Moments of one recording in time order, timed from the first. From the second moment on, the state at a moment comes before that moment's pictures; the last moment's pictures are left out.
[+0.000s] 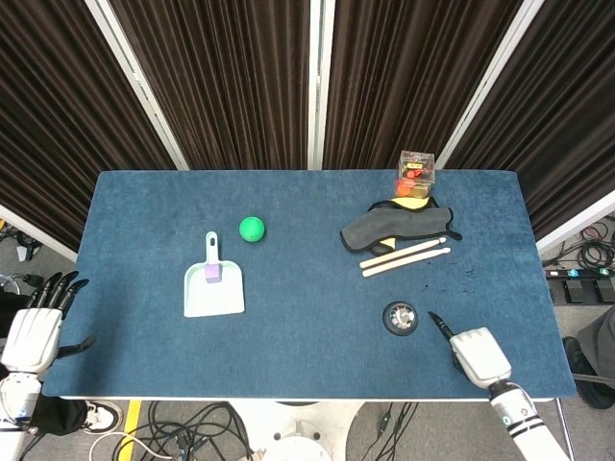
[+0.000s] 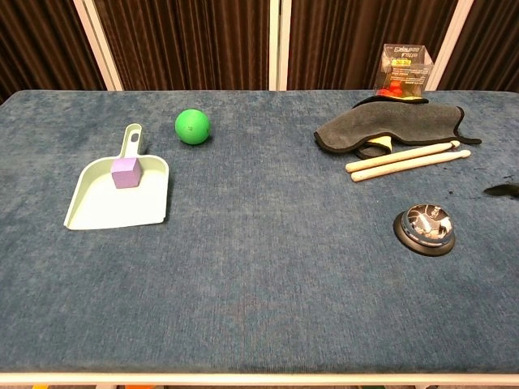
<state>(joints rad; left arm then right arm) -0.12 -1.24 -0.03 -1.44 1.50 1.46 -0.04 0.24 -1.31 -0.07 -1.50 -1.56 1.17 -0.24</state>
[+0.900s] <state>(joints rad) -0.11 -1.24 -0.03 -1.40 1.49 1.44 -0.06 0.29 -1.39 -0.05 -1.50 -1.51 1.11 -0.33</state>
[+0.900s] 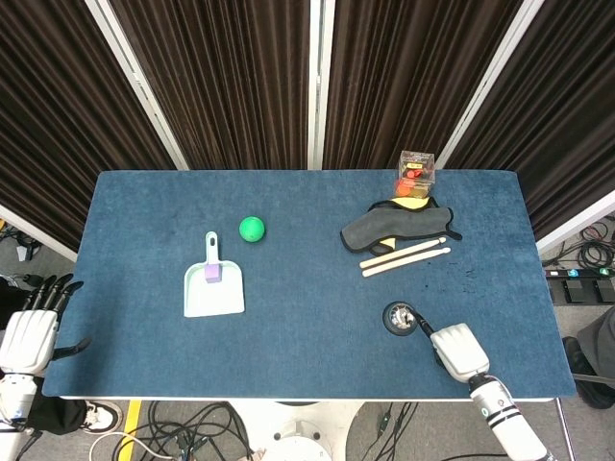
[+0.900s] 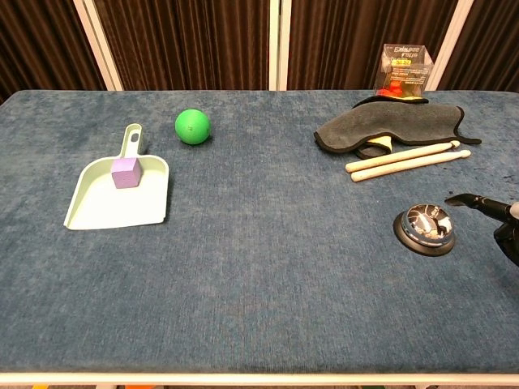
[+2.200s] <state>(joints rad) -0.11 -1.24 -0.03 -1.39 1.48 1.44 -0.09 0.30 -1.42 -0.07 -1.48 -1.48 1.09 -0.37</state>
